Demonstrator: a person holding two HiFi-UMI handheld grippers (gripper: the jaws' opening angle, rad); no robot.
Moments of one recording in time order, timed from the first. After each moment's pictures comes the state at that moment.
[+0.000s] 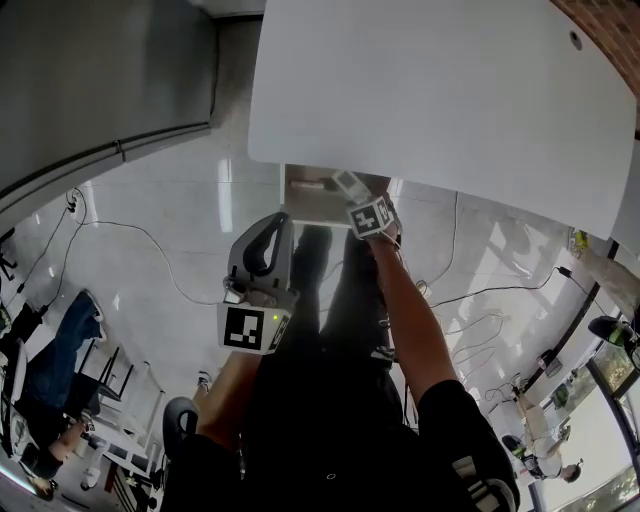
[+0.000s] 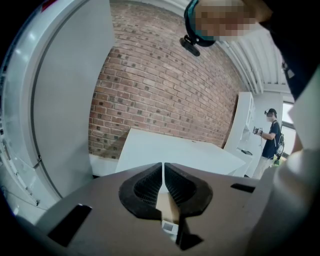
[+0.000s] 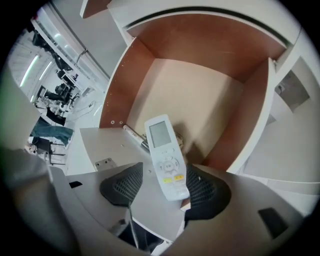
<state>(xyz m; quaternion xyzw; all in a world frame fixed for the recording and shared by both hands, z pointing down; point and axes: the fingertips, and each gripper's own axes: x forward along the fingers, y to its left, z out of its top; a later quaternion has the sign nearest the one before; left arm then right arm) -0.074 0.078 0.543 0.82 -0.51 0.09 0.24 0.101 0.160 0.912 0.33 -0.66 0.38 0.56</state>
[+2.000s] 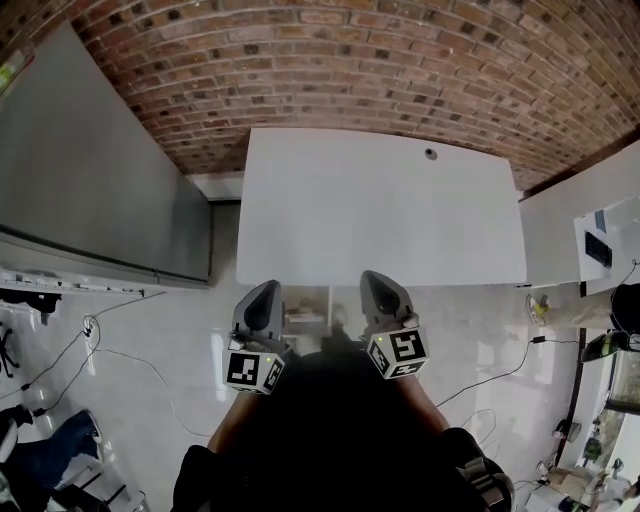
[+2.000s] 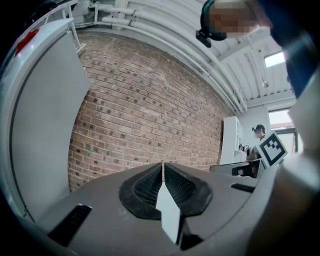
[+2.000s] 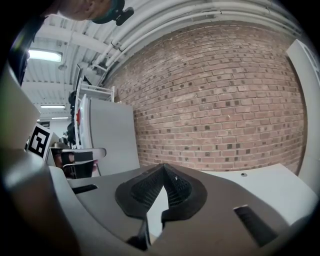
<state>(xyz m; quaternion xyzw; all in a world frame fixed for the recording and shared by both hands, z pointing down) 0.002 0.052 0.293 0.86 -0.50 -0.04 0.12 0.174 0.045 0.302 0.55 -0.82 0.10 0.08</state>
